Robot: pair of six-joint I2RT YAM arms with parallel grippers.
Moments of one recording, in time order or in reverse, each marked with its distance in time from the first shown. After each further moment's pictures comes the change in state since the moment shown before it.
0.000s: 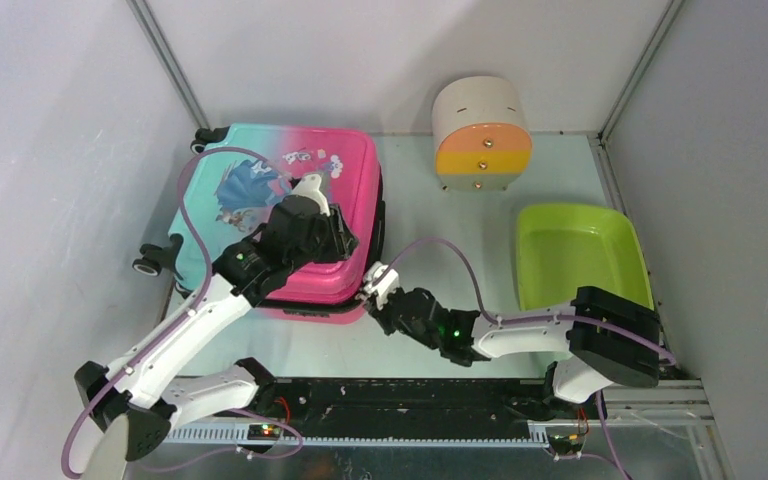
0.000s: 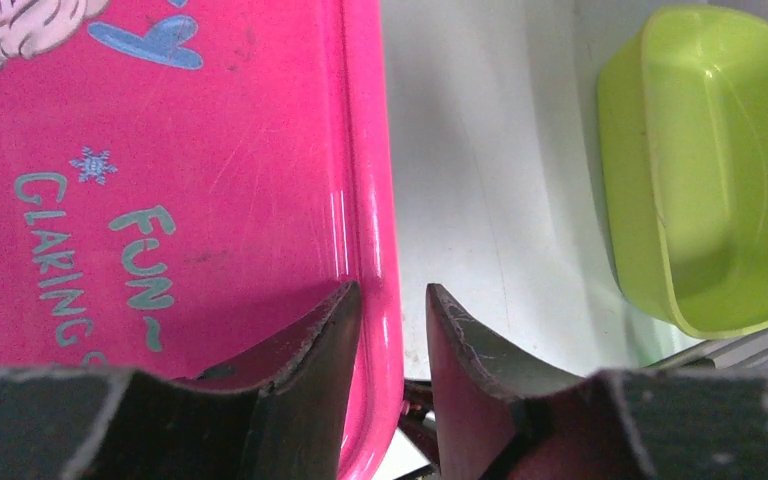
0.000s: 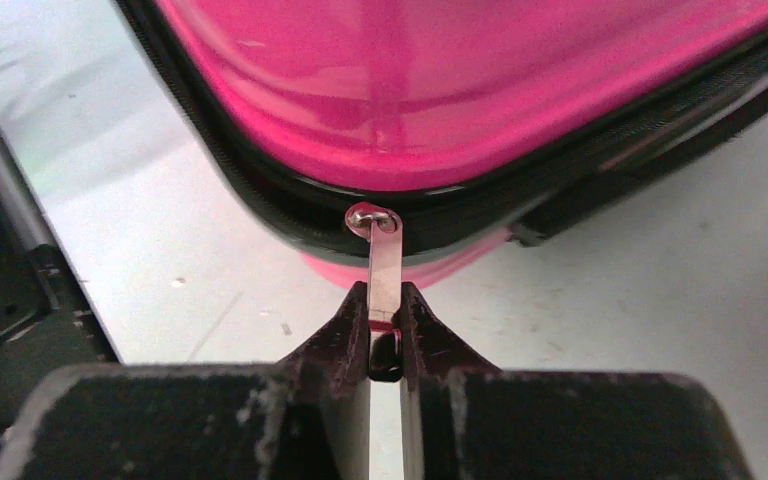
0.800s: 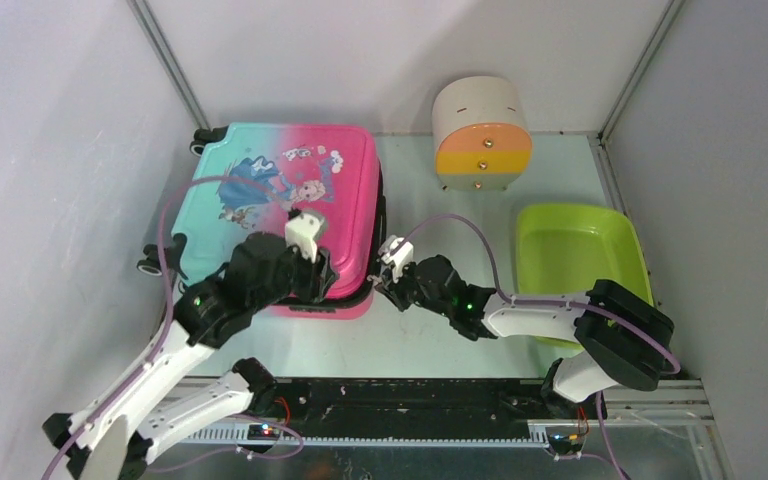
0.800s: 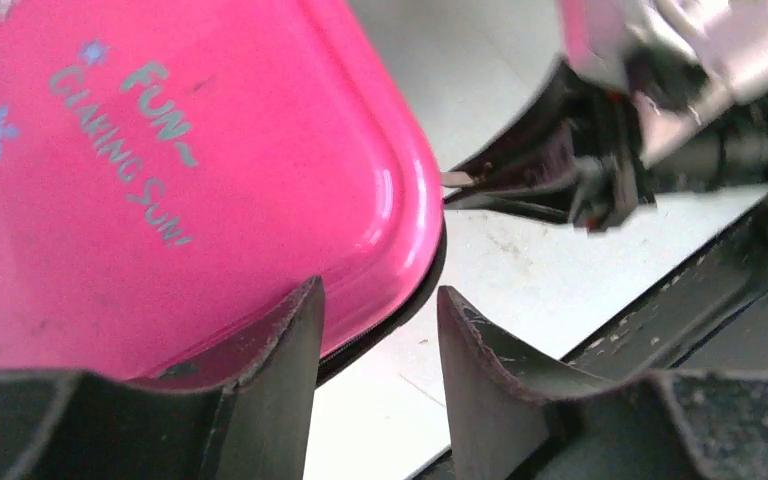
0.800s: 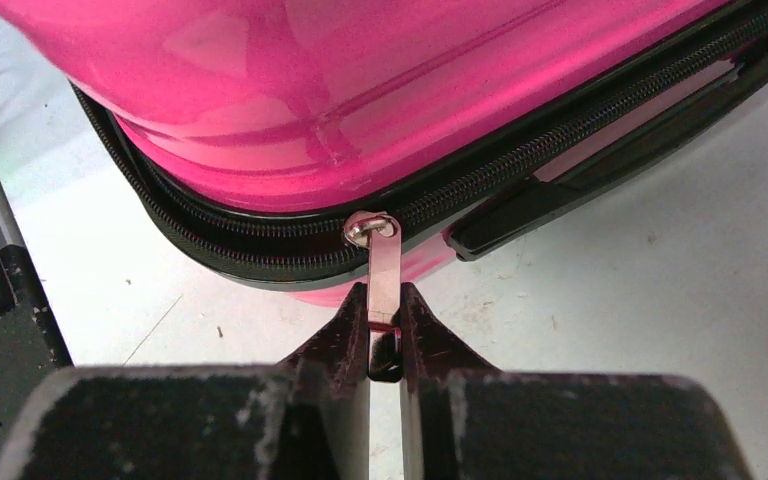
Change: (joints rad) left arm -0.041 -0.262 -0.071 -0.128 0.062 0.375; right arm -0.240 -0.047 -0.001 -0.051 -0.298 -0.045
